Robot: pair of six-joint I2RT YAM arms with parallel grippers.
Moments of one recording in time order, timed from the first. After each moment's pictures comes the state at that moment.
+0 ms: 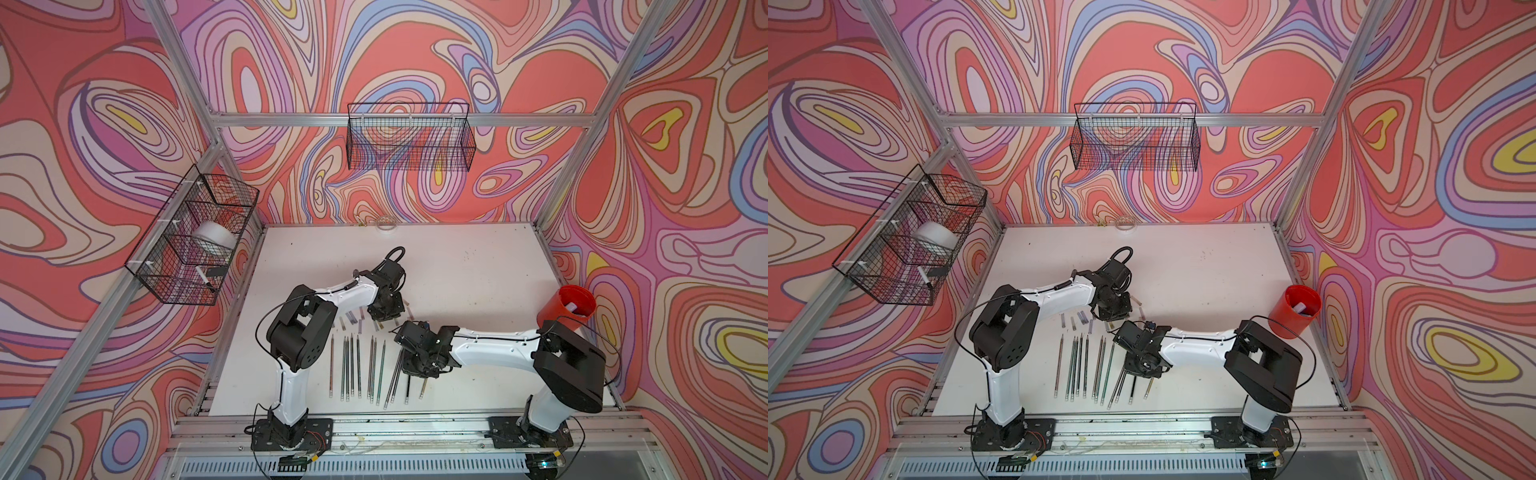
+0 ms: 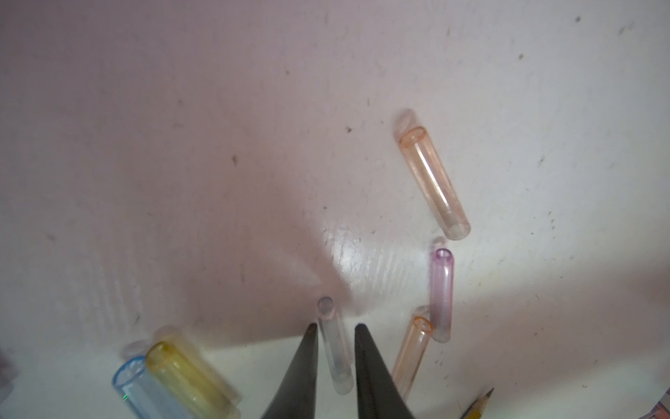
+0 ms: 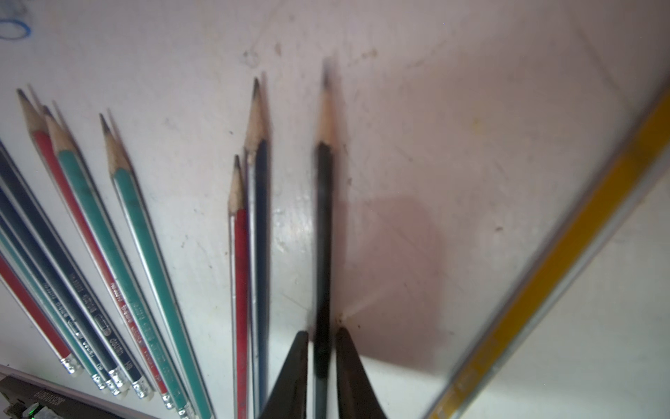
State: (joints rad) left arm -0.62 1.97 1.33 -0.62 0.16 -0.84; right arm 1.04 1.69 0.93 -0.51 -0.05 1.19
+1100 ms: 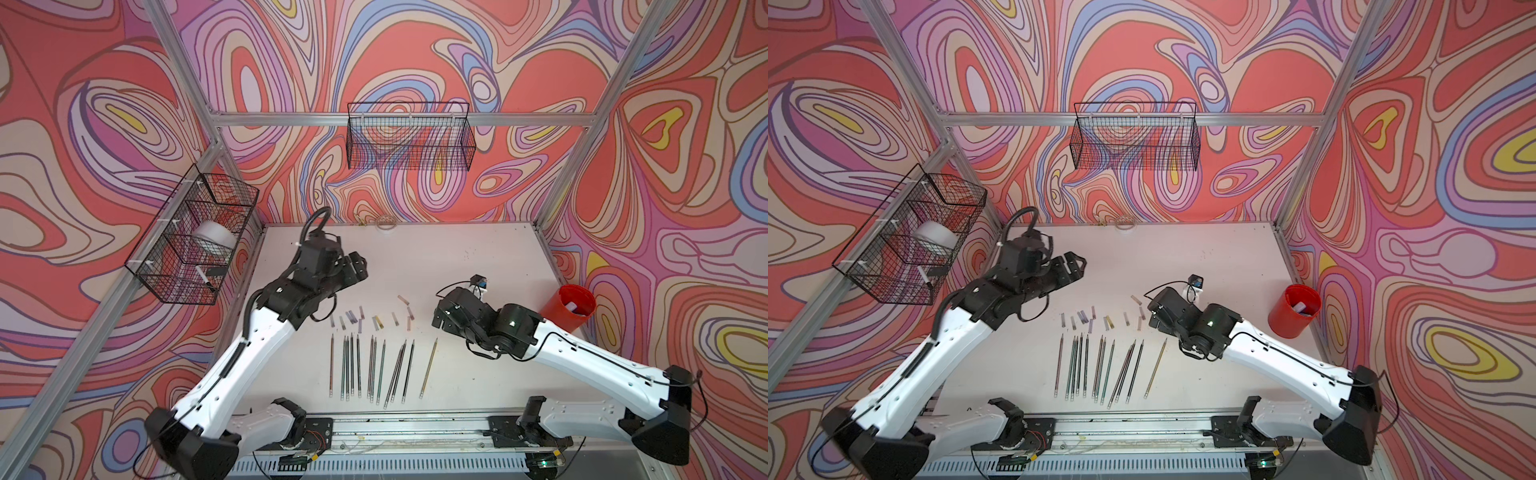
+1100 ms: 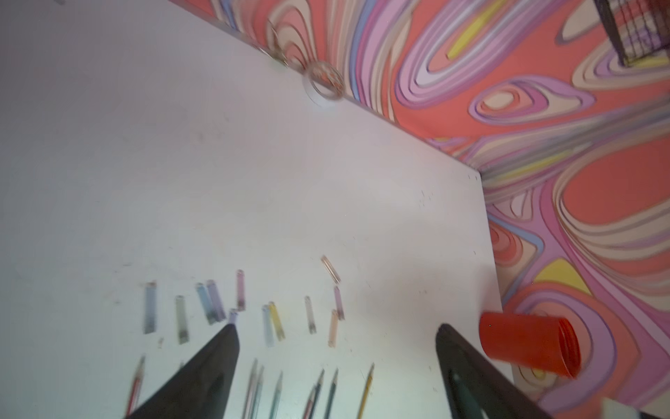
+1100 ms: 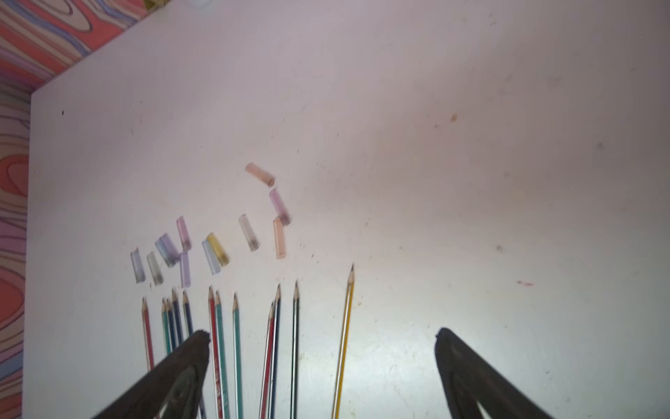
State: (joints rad) left arm -0.42 1.10 1.19 -0.70 -0.15 -0.77; right arm 0.91 1.18 1.10 -0.94 0.50 1.08
